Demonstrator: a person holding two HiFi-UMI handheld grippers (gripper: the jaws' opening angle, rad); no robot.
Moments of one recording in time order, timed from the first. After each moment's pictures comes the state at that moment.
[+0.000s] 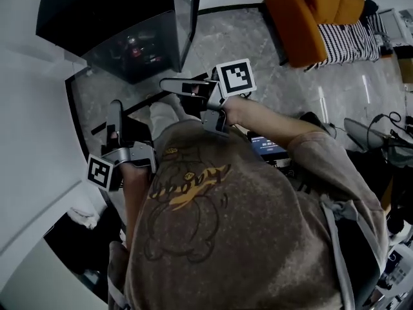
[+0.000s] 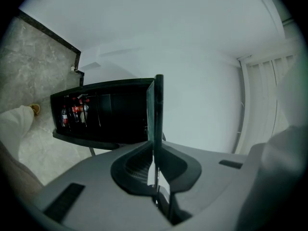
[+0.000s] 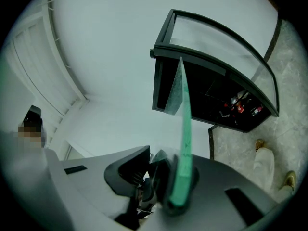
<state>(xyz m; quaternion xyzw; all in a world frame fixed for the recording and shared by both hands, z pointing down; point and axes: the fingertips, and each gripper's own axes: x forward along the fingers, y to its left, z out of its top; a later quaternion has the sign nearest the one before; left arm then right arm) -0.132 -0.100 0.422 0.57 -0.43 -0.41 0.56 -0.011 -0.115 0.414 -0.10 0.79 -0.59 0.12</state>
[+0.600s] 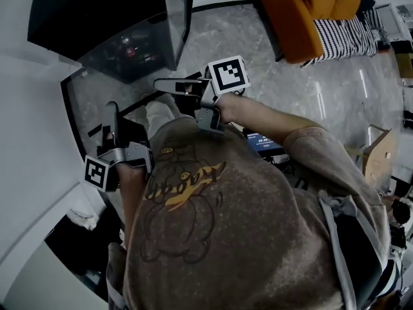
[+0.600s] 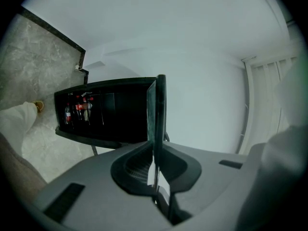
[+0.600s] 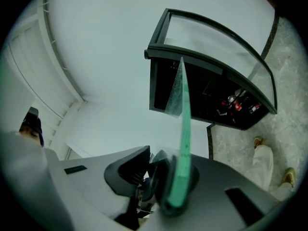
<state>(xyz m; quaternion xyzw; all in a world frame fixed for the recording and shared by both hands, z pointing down) -0.134 -0.100 0.437 0.56 -0.43 -0.41 0.57 -0.012 -0.117 0.428 -0.10 0.78 -0.60 0.11</state>
